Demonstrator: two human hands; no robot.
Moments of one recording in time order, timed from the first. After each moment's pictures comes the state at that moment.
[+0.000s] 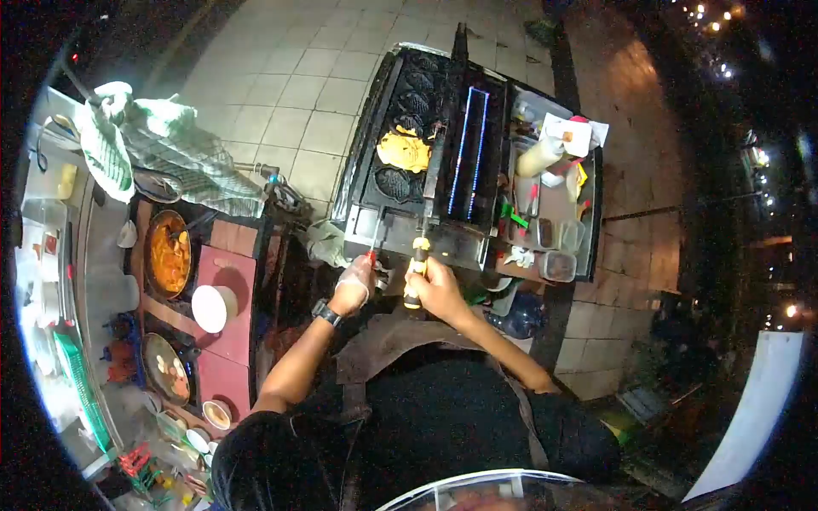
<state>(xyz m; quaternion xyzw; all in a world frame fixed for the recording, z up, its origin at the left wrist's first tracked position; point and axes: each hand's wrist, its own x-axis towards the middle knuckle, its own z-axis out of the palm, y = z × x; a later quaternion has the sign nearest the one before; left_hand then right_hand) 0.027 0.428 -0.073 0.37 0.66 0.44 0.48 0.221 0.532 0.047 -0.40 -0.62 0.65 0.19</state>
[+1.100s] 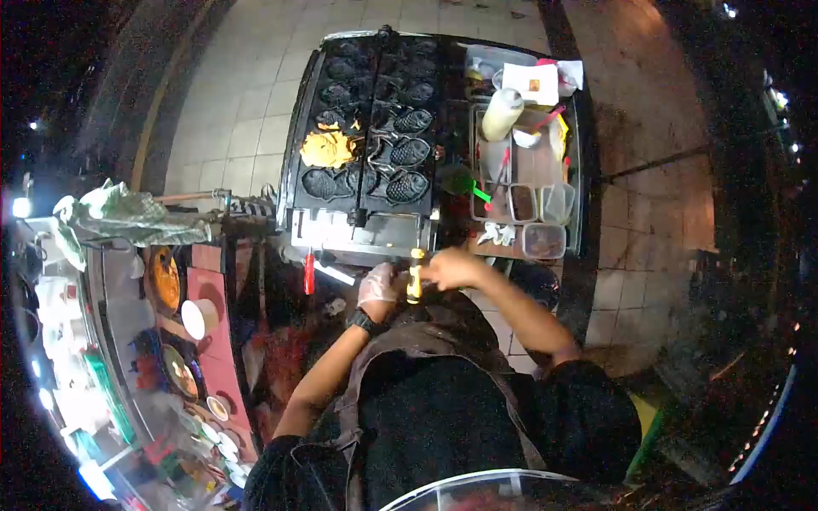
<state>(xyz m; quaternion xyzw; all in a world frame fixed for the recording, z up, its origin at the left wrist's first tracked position) 0.216 0.501 -0.063 0.47 0.80 0.26 0.28 0.393 0.668 -0.098 -0.17 -0.84 0.48 -0.21</state>
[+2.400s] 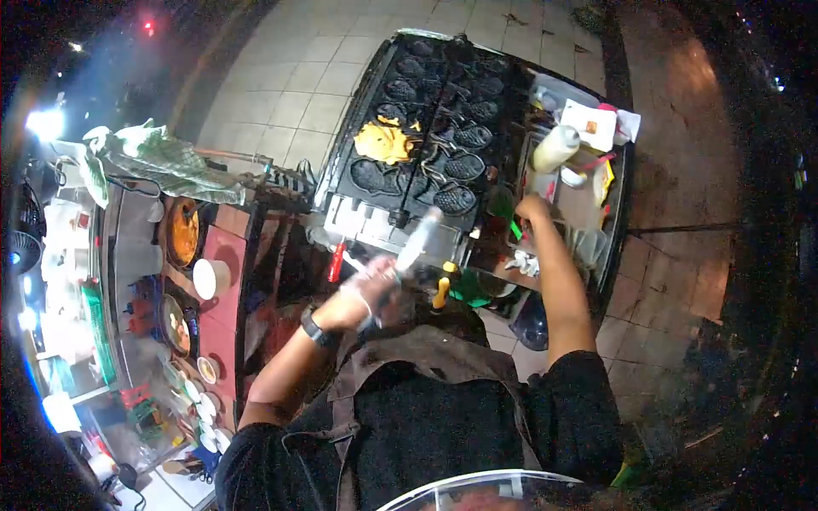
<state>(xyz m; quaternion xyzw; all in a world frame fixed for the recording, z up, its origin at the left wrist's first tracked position) 0.148 0.495 0.102 0.17 0.56 0.42 0.69 0.399 0.888 -0.186 -0.51 -0.83 0.14 -0.18</state>
